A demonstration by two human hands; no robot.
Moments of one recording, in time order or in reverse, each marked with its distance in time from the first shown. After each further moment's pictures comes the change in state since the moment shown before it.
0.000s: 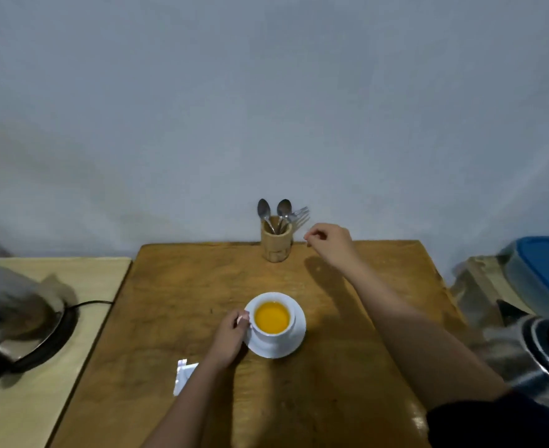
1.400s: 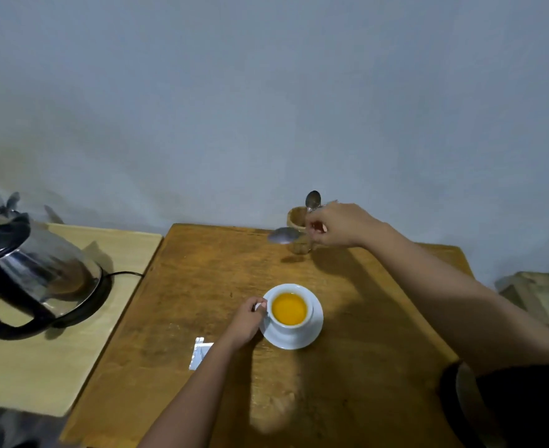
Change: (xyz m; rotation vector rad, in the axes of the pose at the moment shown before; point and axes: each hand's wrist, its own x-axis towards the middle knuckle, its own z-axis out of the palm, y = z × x) left_hand 0.012 -0.001 0.005 0.046 0.008 -0.136; right_hand 0.028 -0.046 -0.018 -0.769 -0.471 -0.544
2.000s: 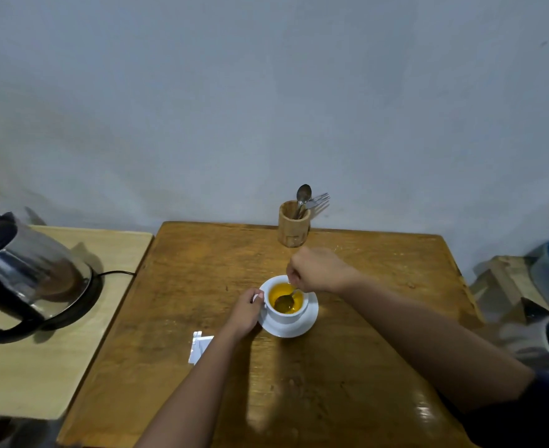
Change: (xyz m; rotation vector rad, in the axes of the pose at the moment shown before) left_hand 0.001 -0.004 0.001 -0.007 0.014 0.042; right_hand -0.024 -0.059 0.073 0.023 -0.116 0.046
